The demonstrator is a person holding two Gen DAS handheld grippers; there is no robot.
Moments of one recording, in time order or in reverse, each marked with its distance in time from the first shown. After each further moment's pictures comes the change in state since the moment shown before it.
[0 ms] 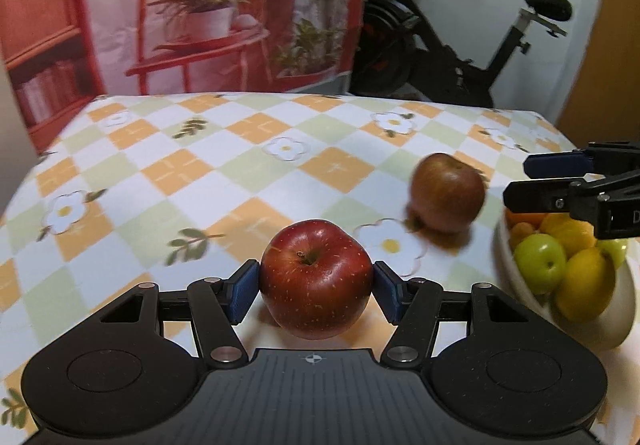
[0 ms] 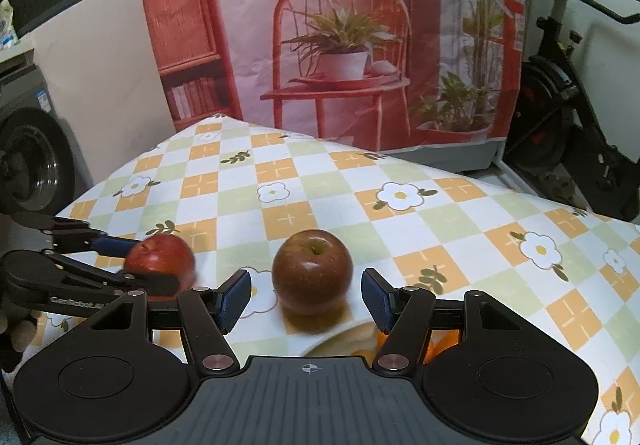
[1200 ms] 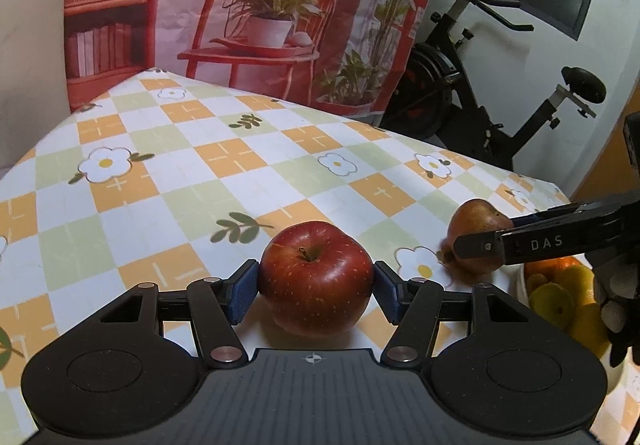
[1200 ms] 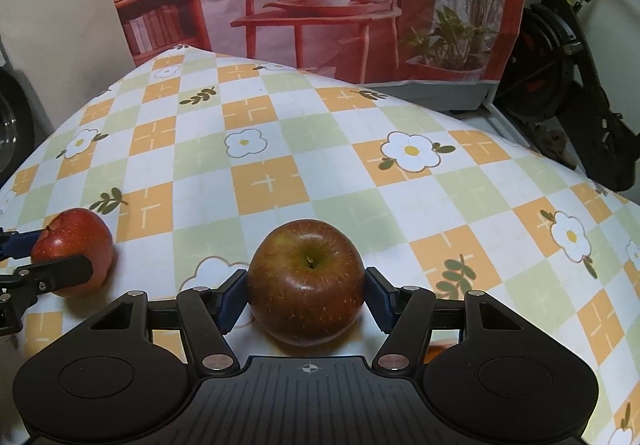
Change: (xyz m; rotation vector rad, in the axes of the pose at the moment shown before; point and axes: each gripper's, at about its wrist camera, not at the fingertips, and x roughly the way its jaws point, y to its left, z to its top) left arm -0.012 0.032 -0.018 -0.225 -0.098 -0.015; right arm 0.085 0.008 0.022 0.016 0.233 -0.085
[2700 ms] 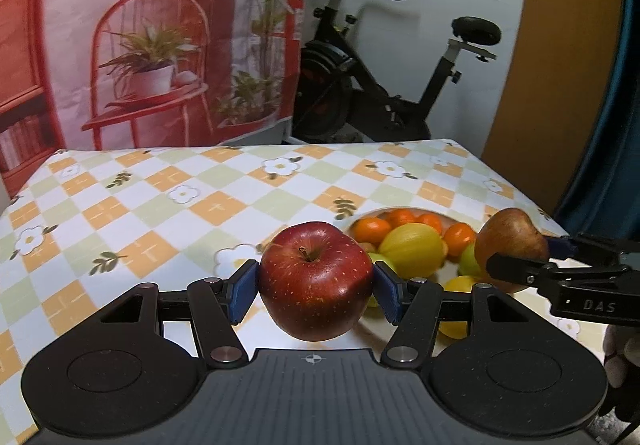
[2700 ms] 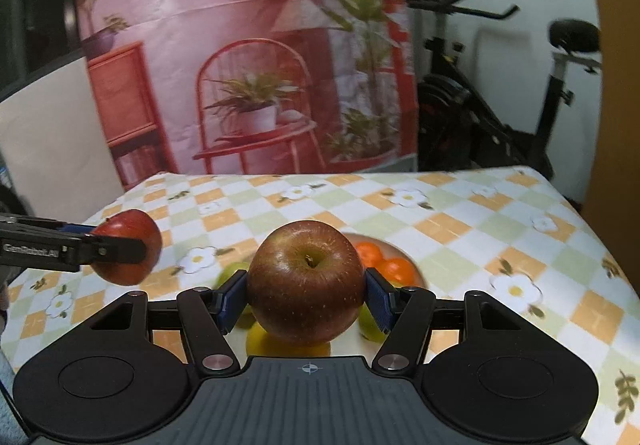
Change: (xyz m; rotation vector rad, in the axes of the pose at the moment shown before) left arm -0.056 -0.130 -0.025 0.294 -0.031 -0.124; right arm -0.184 -0.064 -0.194 0.226 -0.448 -0.067
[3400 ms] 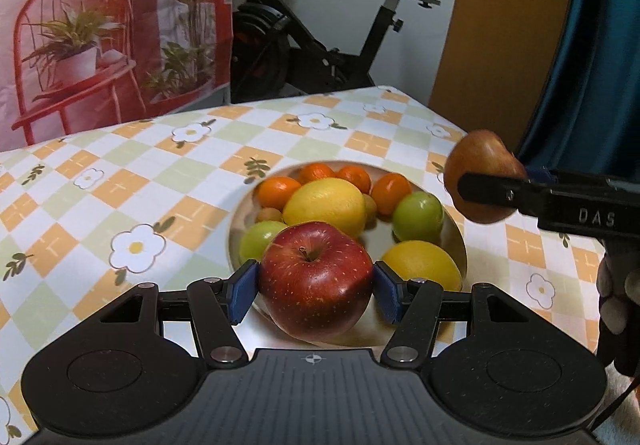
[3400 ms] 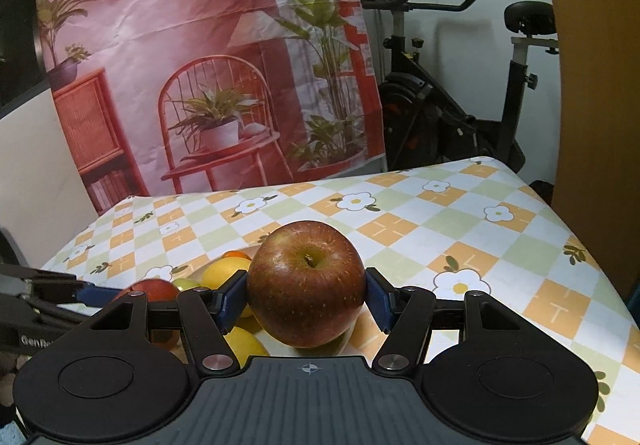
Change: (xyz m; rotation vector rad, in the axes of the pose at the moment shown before) left arm 0.054 -0.044 -0.013 0.106 0.117 -0.136; right arm -0.003 -0.052 0.002 0.080 -0.027 -0.045
